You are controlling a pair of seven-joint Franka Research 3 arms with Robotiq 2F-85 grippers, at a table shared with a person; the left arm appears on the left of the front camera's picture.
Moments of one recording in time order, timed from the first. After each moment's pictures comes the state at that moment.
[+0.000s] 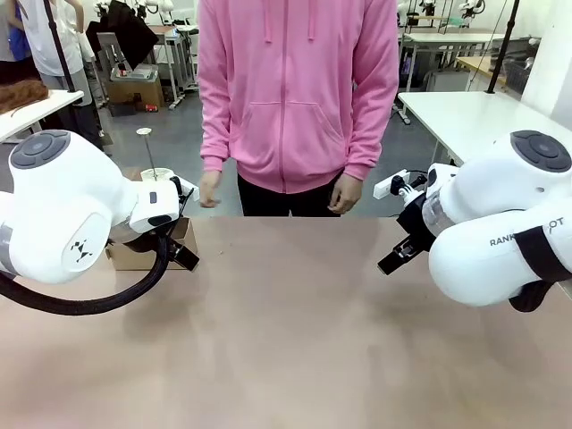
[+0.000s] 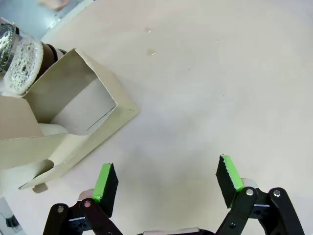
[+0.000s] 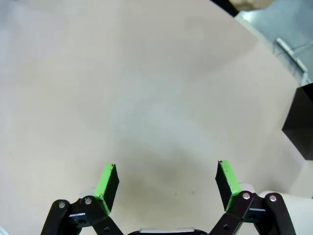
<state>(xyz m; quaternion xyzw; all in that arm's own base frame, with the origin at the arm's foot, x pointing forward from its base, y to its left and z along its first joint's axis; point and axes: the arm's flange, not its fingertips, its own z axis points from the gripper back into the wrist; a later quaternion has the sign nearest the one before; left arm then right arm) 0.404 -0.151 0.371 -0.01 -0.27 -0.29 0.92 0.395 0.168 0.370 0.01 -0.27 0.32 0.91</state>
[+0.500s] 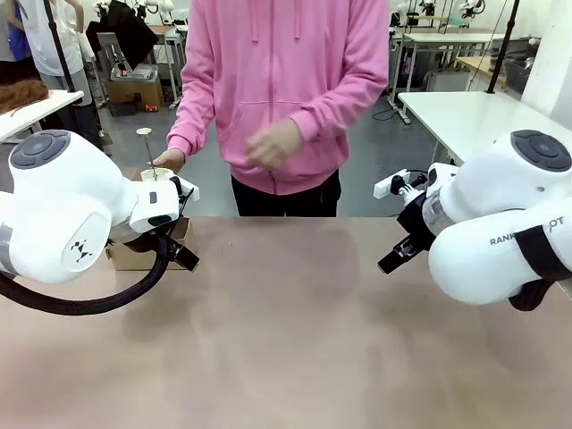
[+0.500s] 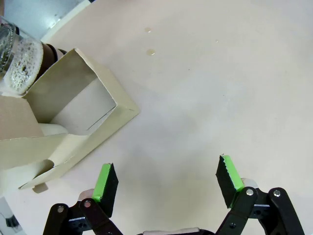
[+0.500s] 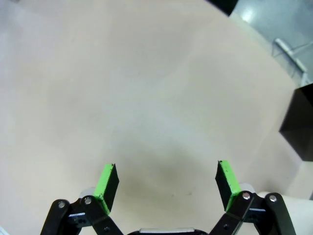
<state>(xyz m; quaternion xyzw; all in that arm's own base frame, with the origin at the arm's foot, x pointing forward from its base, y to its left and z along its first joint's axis) 0.404 -0.151 0.371 -0.01 -0.27 -0.29 0.92 0.400 0.166 0.379 0.01 -0.28 0.31 0.91</state>
